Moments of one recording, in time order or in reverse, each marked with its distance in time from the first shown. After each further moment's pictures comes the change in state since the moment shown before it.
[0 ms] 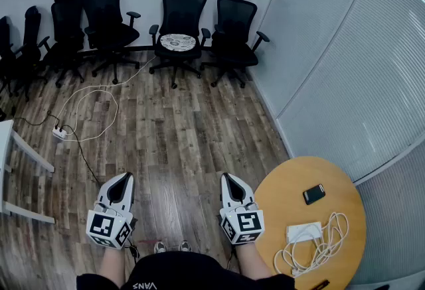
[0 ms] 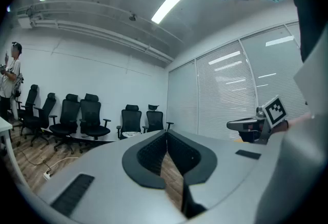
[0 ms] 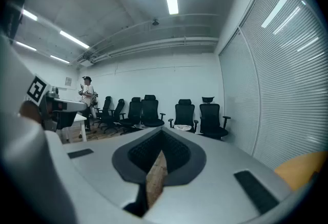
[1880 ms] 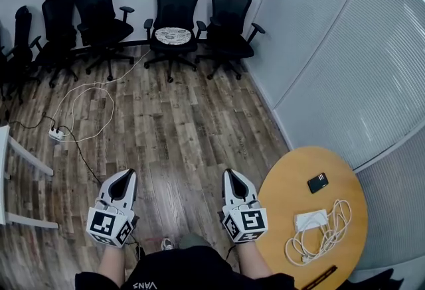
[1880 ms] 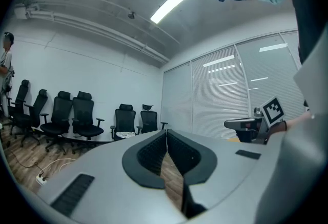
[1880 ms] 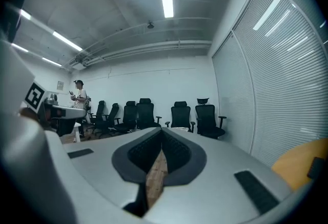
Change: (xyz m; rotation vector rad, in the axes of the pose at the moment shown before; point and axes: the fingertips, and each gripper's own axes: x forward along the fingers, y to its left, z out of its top) left arm -0.005 0.048 0.002 -0.008 0.001 -0.093; right arm 0.016 0.046 0.011 0.048 -0.036 -0.075
